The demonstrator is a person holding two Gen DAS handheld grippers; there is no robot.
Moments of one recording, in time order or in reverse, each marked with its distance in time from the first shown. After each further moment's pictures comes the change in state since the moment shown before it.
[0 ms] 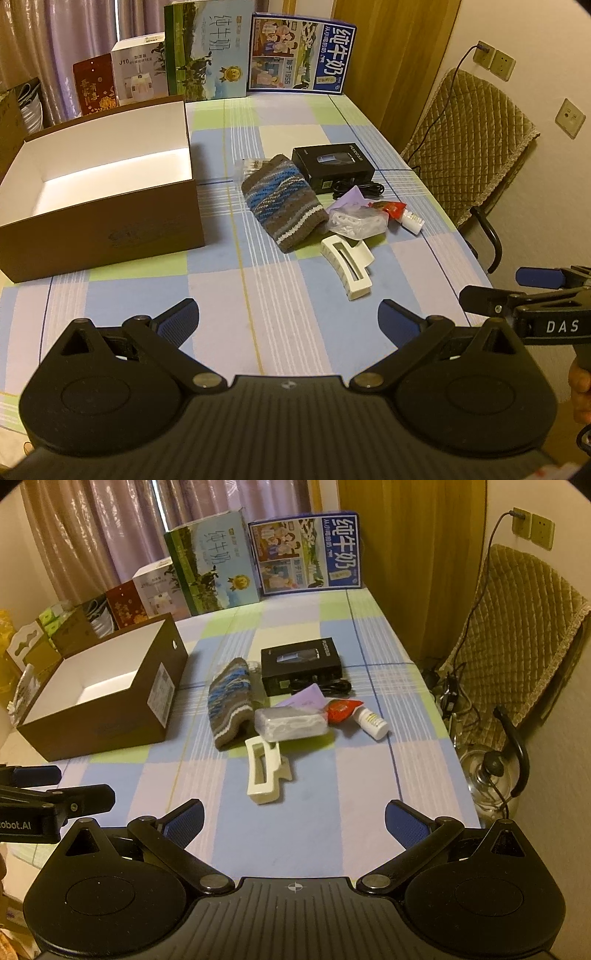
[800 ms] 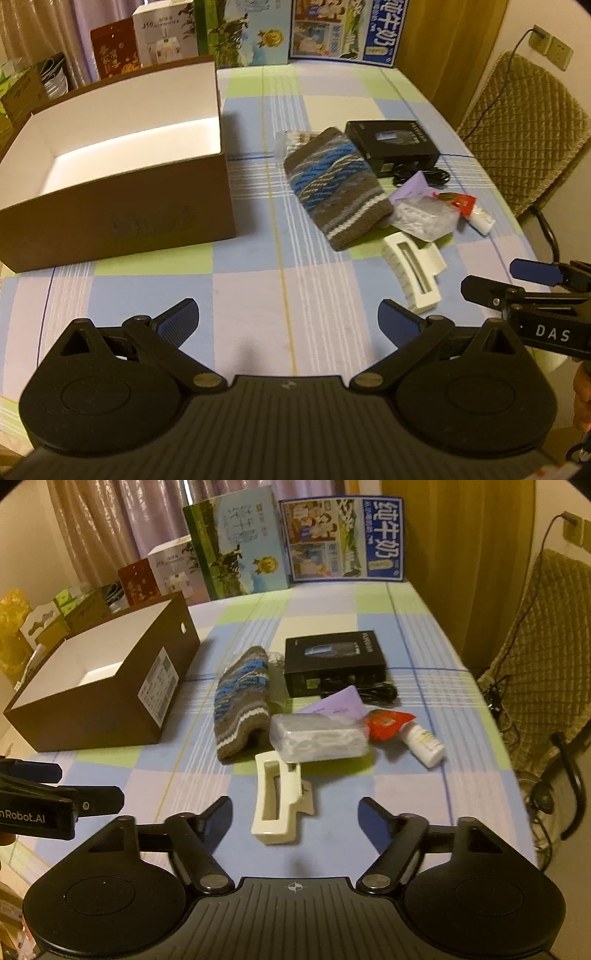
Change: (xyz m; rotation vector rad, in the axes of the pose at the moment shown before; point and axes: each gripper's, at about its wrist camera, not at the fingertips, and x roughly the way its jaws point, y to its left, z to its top) left arm 0.078 0.026 0.014 -0.056 0.088 0.123; right arm 0.099 0.006 0.016 -0.083 0.012 0.071
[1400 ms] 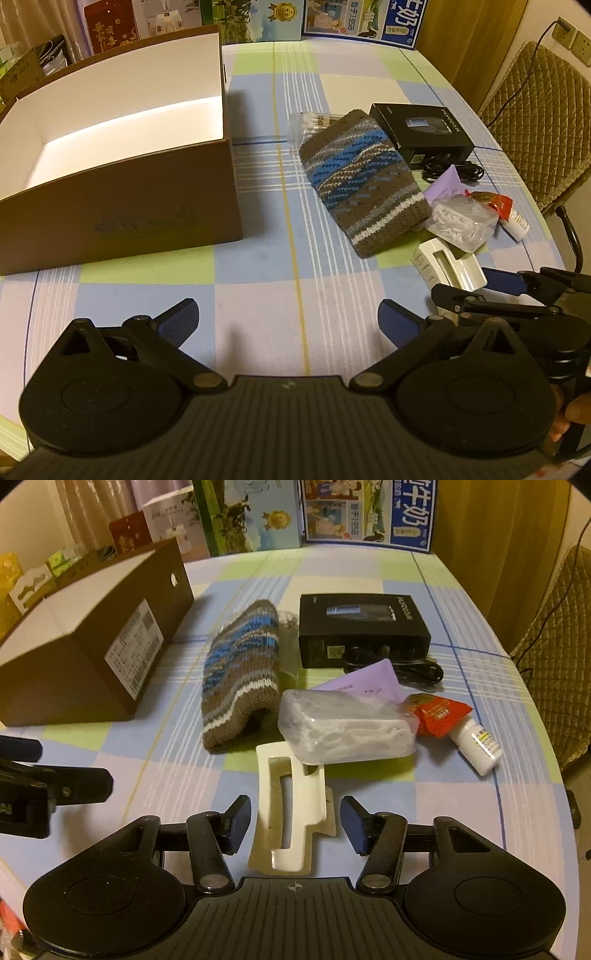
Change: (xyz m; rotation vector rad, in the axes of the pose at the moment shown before) left arm 0.047 0.009 0.018 -0.016 0.068 0.017; right arm 0.081 0.010 0.005 -0.059 0.092 -0.032
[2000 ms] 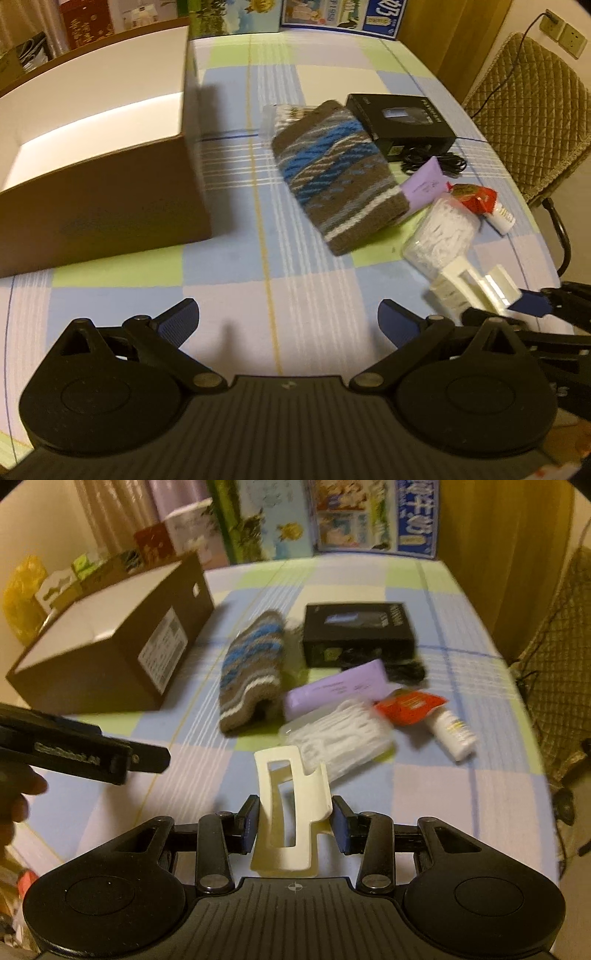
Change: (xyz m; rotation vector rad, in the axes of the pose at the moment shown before) left arm 0.010 -0.016 0.005 0.024 0.018 -0.059; right arm -0.053 -0.021 -0.012 -0.007 -0.027 0.073
